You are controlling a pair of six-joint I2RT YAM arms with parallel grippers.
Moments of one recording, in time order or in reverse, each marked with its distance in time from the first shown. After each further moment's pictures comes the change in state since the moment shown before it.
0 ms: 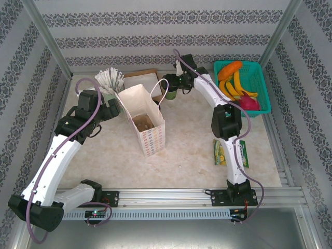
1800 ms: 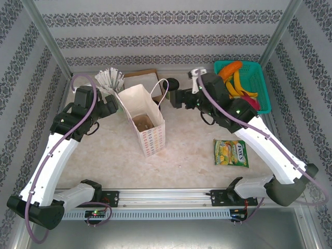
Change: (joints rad) left arm 0.000 0.021 0.104 -0.079 -0.020 -0.024; right arm 0.324 -1.112 -0.720 0.006 0.489 0.035
